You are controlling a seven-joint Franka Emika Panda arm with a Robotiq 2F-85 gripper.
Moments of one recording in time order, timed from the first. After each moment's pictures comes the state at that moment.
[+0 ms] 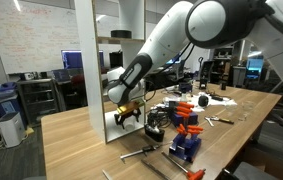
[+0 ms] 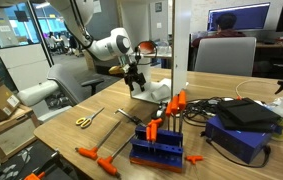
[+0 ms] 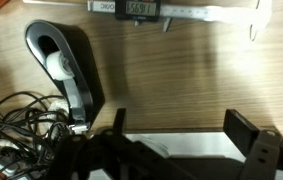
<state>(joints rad) 0.31 0.65 -0.13 -1.66 -0.24 2.27 0.50</state>
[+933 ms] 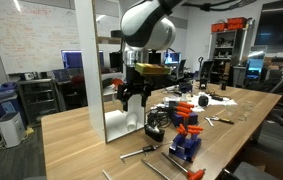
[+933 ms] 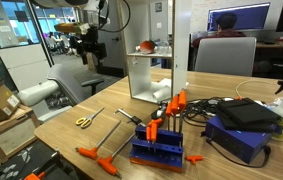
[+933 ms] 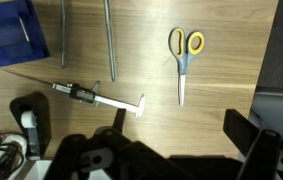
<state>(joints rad) 0.19 -0.10 0.11 -2.20 0.10 2.09 0.12</state>
